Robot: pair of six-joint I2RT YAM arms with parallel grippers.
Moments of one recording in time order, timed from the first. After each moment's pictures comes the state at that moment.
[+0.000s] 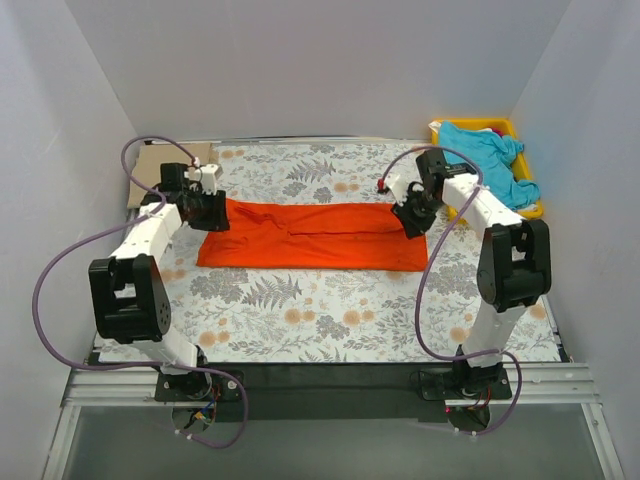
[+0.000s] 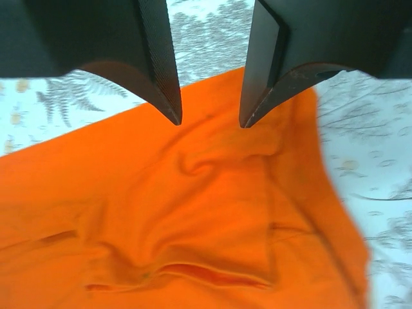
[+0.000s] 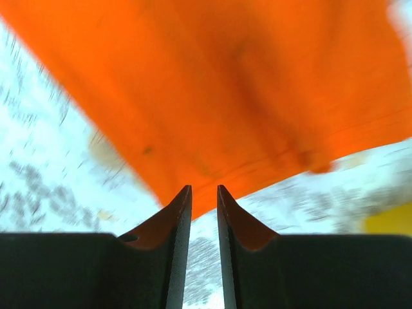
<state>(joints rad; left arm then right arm) 0.07 1.61 1.17 -0.54 0.36 0.19 0.22 1.81 1.40 -0.93 -0.33 -0.77</state>
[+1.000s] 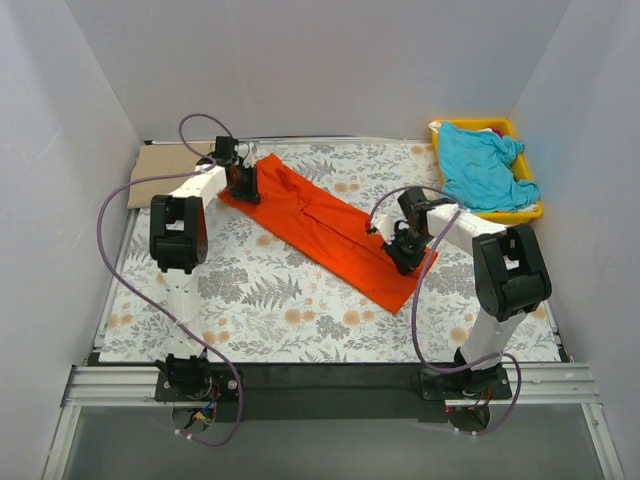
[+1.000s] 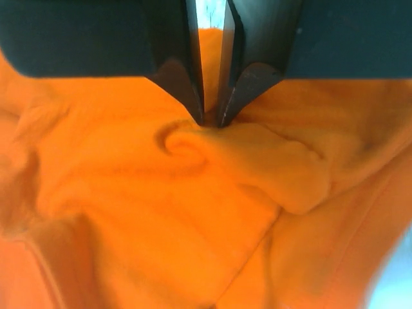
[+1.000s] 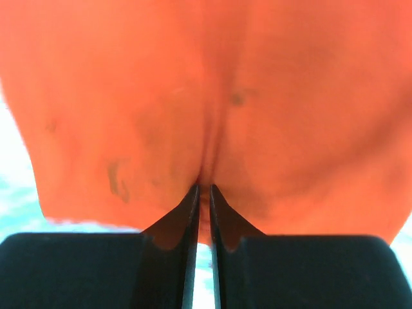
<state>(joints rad) -0.10 2.20 1.66 -0.50 0.25 -0.09 0.29 1.80 1.14 -0.76 -0.28 -0.69</state>
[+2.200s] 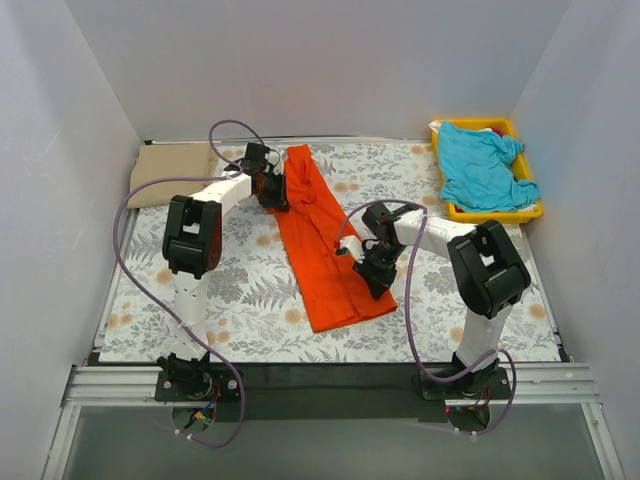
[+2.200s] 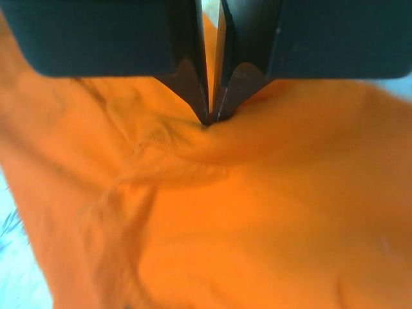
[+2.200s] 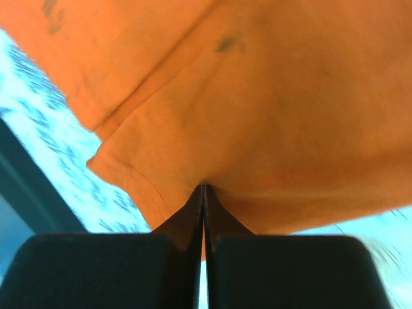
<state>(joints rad) -0.26 2.23 1.68 -0.44 0.30 -0.16 0.55 1.84 1.15 -0.89 -0.46 -0.62</state>
